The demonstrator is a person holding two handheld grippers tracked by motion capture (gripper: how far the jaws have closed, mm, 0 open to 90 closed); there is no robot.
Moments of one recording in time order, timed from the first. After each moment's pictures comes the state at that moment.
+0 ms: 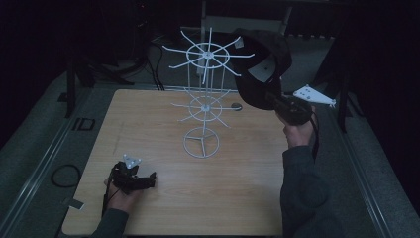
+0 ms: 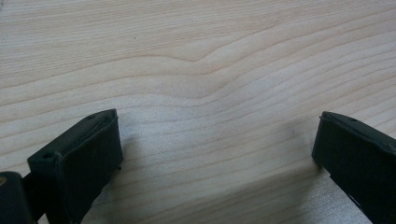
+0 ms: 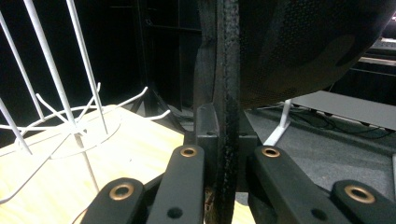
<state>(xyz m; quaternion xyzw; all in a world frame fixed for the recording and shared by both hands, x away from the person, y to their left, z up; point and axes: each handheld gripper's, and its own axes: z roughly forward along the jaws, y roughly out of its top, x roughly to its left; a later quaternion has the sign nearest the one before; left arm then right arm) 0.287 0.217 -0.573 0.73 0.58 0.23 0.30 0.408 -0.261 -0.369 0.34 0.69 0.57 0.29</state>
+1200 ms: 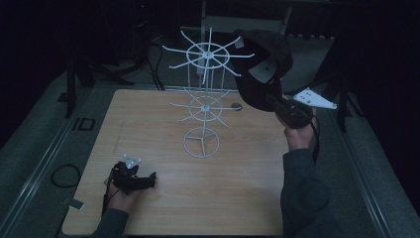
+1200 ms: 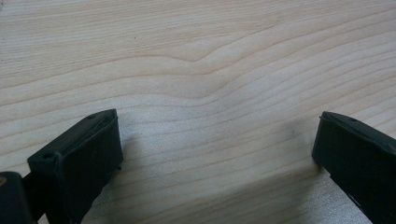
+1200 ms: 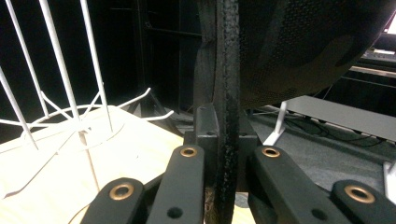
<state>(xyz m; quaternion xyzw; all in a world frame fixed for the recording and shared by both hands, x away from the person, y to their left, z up) 0.287 0.217 -0.573 0.73 0.58 0.23 0.30 0.398 -0.259 -0.369 0.32 0.69 0.57 0.31</state>
